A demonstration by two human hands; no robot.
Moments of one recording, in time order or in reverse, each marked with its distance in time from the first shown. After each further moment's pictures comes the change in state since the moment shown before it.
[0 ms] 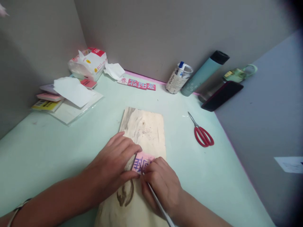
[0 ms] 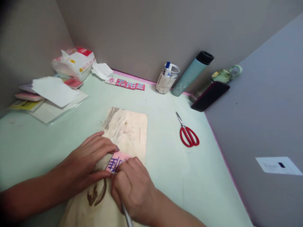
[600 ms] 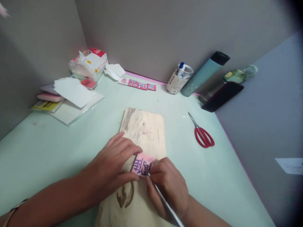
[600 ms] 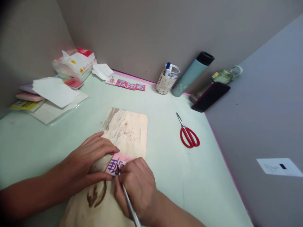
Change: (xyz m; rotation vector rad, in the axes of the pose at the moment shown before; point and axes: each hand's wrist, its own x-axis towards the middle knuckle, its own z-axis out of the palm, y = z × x) left_hand -0.002 -0.006 -0.003 -0.107 0.017 0.014; right_hand 0.001 -0.004 -0.005 0.104 0.131 0.135
